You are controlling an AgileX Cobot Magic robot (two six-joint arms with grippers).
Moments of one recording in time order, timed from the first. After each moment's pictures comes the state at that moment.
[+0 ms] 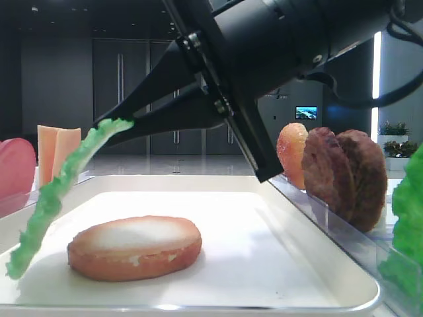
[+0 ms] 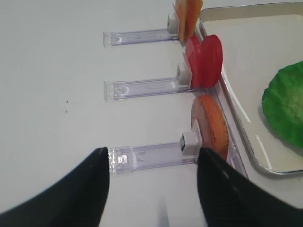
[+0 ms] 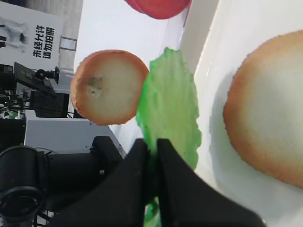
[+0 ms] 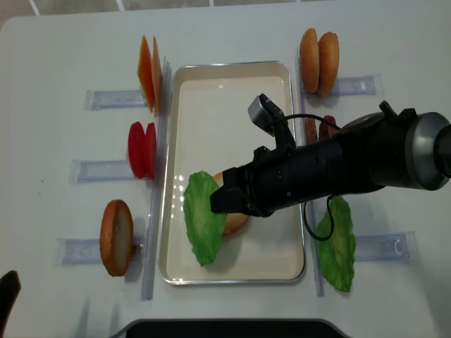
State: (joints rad) left arm -0.13 -0.02 -0.47 0.08 1.11 -0.05; right arm 0.64 1.78 -0.81 1.80 0.78 -1.17
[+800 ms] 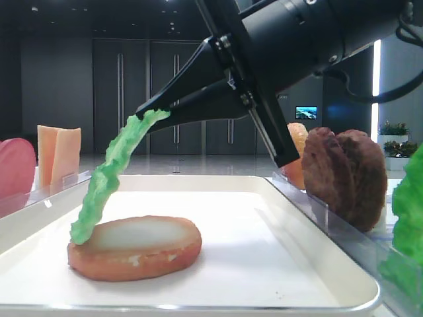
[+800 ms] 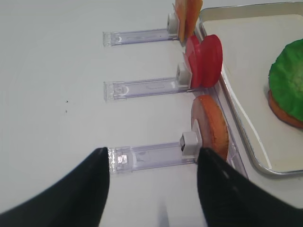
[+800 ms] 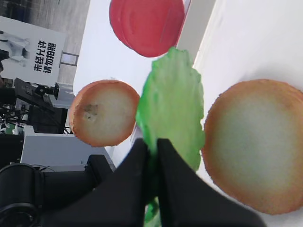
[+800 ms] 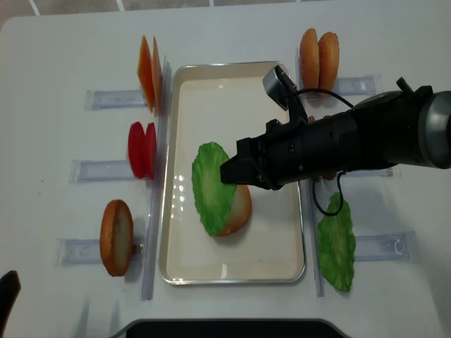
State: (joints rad) left arm -0.13 -0.02 -0.47 0.08 1.11 -0.05; right arm 0.54 1.79 -0.84 1.77 0.82 -1.19
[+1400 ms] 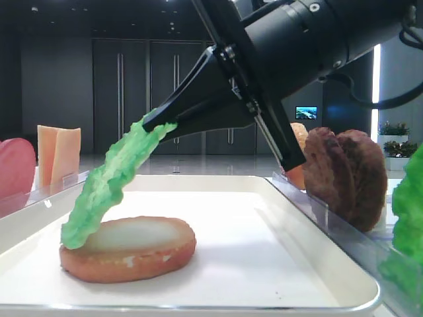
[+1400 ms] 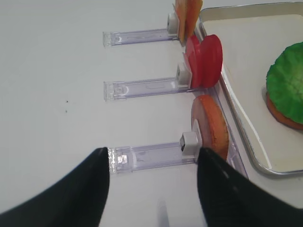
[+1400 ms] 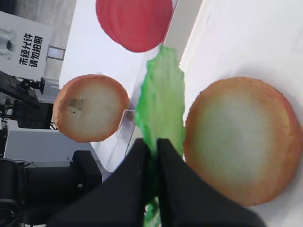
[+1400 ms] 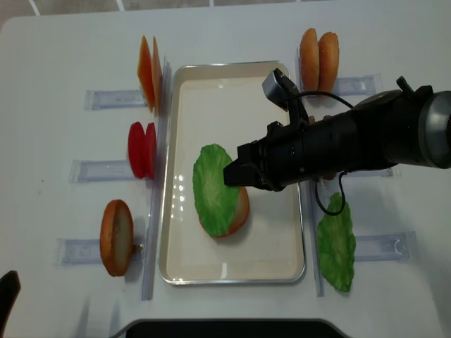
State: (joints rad) left arm -0.13 -0.02 -0.47 0.08 1.11 -0.05; right arm 0.54 1.79 -0.84 1.73 0.79 -1.20
